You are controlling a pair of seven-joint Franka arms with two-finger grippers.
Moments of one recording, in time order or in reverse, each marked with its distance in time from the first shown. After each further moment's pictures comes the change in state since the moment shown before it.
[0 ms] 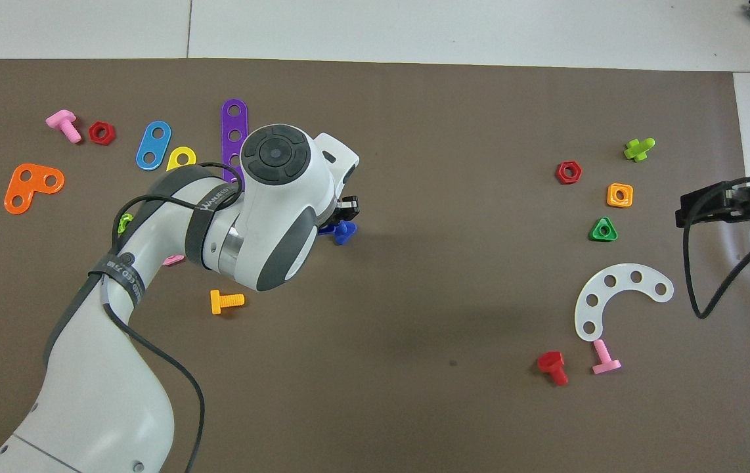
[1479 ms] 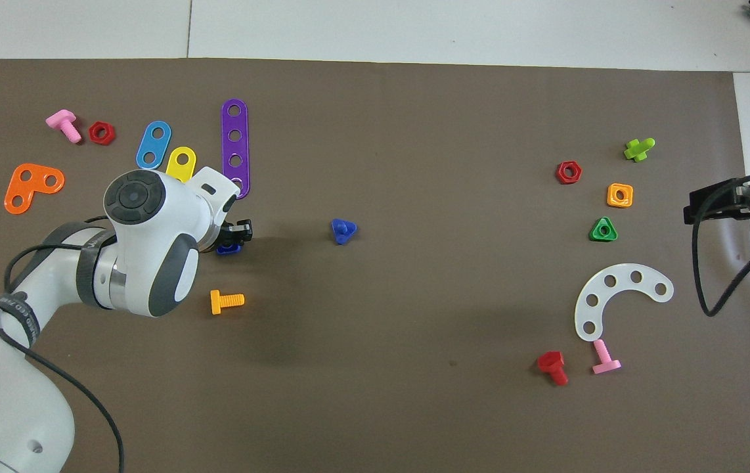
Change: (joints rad) left arm 0.250 -0.157 0.013 -0.443 0.025 0.276 0.236; right arm -0.004 0.000 -0.007 0.011 0.000 0.002 -0.001
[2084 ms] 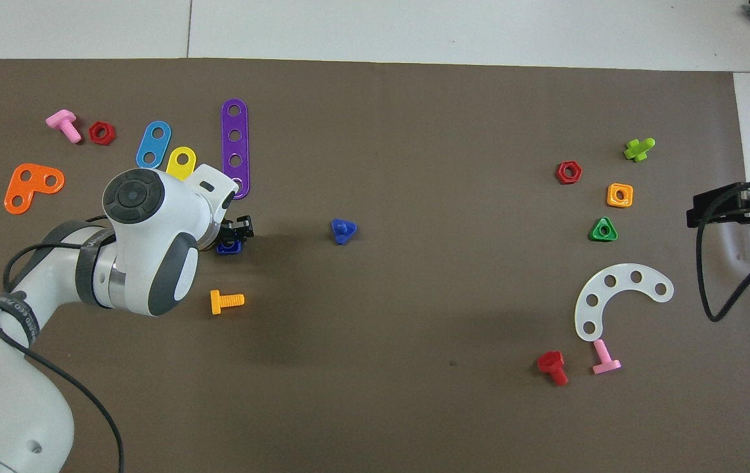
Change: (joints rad) left arm 0.000 0.001 0.000 0.003 0.000 0.003 -0.045; right arm -0.001 -0.019 -0.002 -0.003 0.003 -0.003 0.000
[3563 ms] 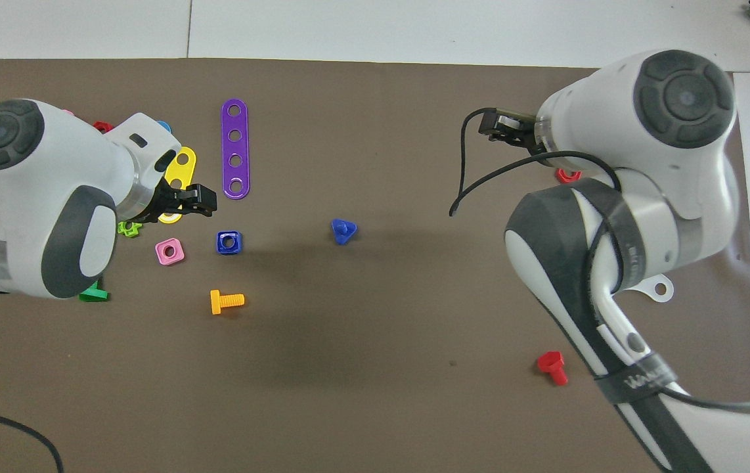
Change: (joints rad) left arm 0.038 -0.127 -0.011 0.071 -0.029 -0.176 0.063; right arm 0.227 0.191 -0.013 -0.002 -0.008 0.358 0.433
